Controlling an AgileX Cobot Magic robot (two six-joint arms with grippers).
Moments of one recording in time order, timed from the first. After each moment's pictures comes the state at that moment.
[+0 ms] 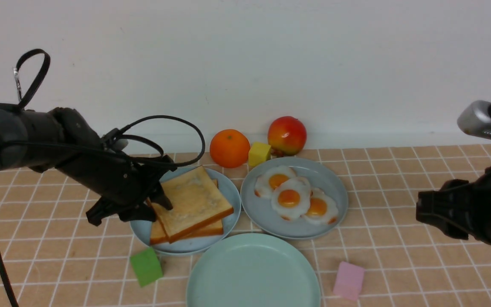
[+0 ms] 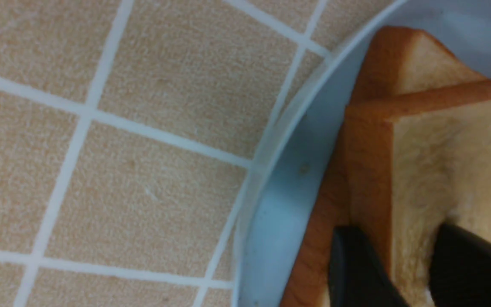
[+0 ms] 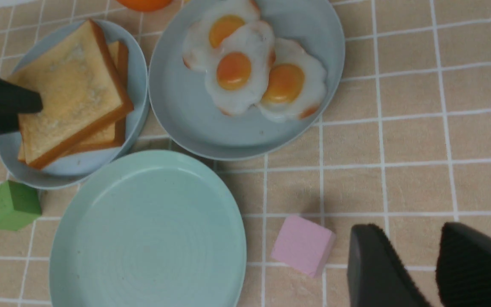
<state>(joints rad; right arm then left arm) 0.38 1.09 -0.78 0.06 0.54 0.40 -0.14 1.96 -1.23 -0.57 0.54 -0.21</state>
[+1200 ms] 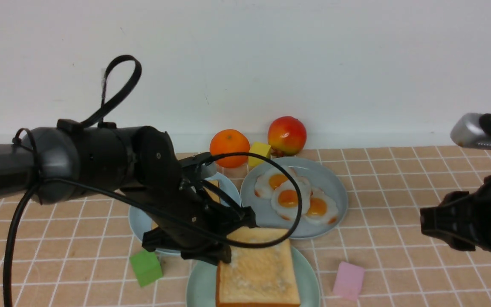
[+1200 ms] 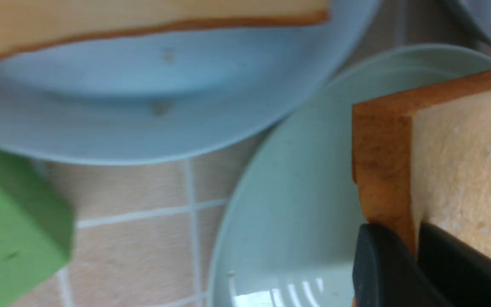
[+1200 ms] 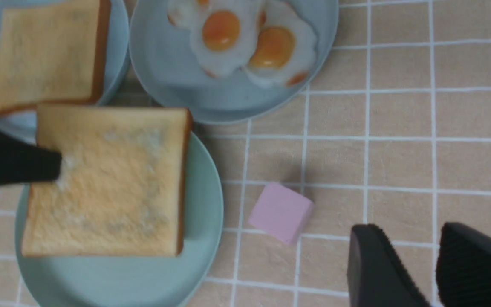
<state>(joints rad) 0.38 1.11 -0.81 0.07 0.63 0.27 -0.51 1.78 -1.13 -0.36 0.63 -0.32</state>
